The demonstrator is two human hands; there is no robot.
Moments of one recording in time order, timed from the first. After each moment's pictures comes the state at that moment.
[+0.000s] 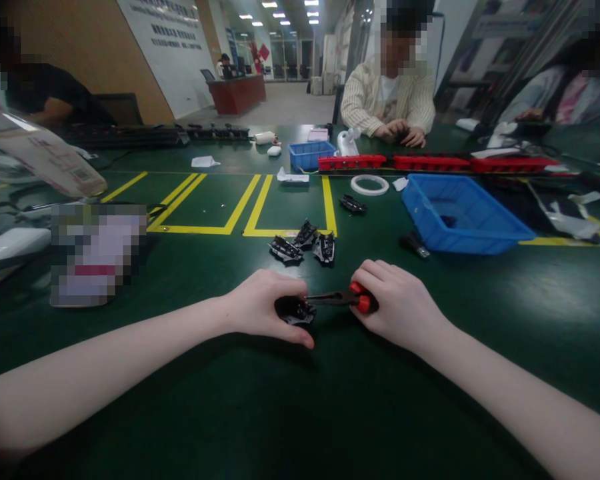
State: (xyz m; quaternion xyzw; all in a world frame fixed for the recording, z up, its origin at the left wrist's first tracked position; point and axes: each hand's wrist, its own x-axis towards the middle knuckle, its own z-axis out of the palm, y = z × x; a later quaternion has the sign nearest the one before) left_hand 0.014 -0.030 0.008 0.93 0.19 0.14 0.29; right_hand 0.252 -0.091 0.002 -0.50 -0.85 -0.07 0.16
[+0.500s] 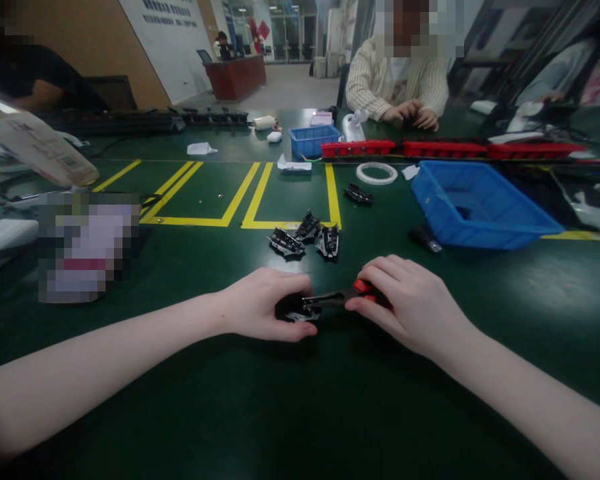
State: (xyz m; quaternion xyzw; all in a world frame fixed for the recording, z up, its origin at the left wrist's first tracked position) left_hand 0.015 -0.031 0.013 0.94 0.20 0.08 0.28; right_hand 0.257 -0.093 0.008 -0.47 -0.86 -0.07 0.18
